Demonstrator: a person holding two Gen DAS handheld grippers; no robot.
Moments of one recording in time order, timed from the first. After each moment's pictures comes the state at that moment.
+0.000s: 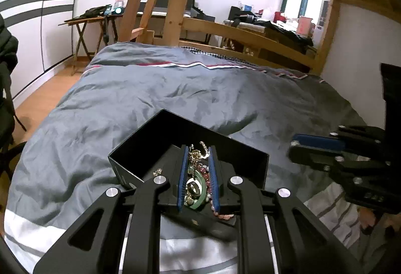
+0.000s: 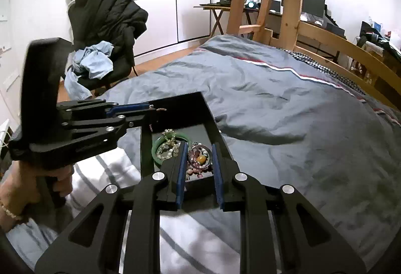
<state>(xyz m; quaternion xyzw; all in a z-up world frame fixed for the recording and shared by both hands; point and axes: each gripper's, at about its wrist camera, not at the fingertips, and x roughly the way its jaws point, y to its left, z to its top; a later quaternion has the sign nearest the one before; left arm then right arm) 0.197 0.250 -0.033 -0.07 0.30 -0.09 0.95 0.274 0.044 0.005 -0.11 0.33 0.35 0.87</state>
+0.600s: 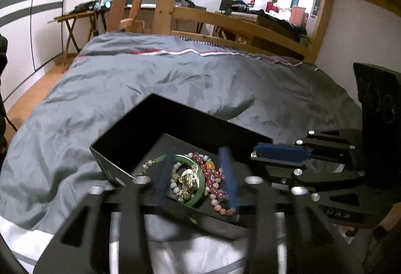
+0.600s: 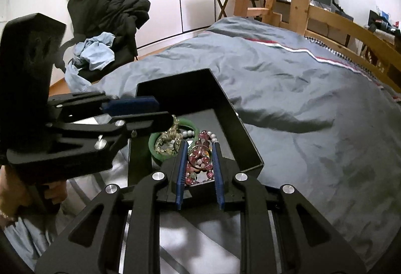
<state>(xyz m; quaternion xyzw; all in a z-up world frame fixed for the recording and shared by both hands) 0.208 0.244 -0.054 -0.06 0.31 -0.11 0.94 0.294 0.066 -0.040 -0.11 0.36 0.36 0.86</state>
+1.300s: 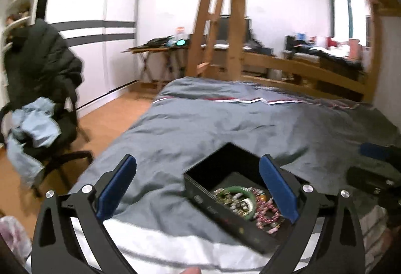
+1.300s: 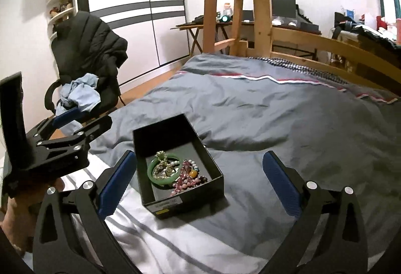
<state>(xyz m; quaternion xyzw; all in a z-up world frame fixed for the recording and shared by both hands) 0.154 0.257 0.010 -0.05 0.23 0.13 0.96 0.260 0.017 0.031 -0.04 0.29 0.30 0.91</state>
